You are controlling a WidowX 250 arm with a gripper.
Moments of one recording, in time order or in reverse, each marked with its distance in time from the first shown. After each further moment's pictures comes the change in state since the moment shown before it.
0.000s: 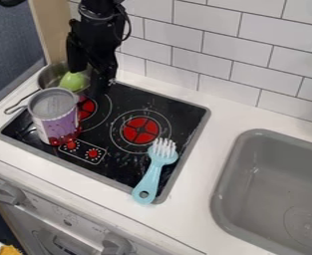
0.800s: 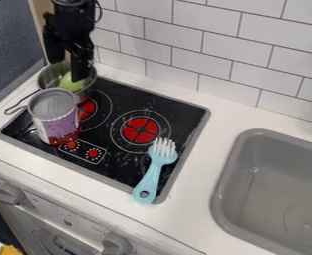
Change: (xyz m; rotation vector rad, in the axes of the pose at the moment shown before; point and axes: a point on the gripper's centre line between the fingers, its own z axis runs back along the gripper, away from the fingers) arm -0.010 0.065 -0.024 -0.057 -0.003 0.167
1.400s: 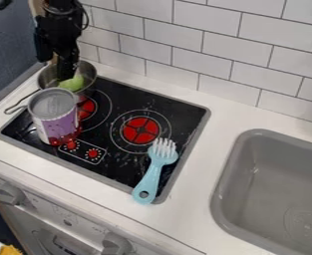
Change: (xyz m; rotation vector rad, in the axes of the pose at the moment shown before) arm 0.009 0.033 -0.036 0.060 0.047 -0.072
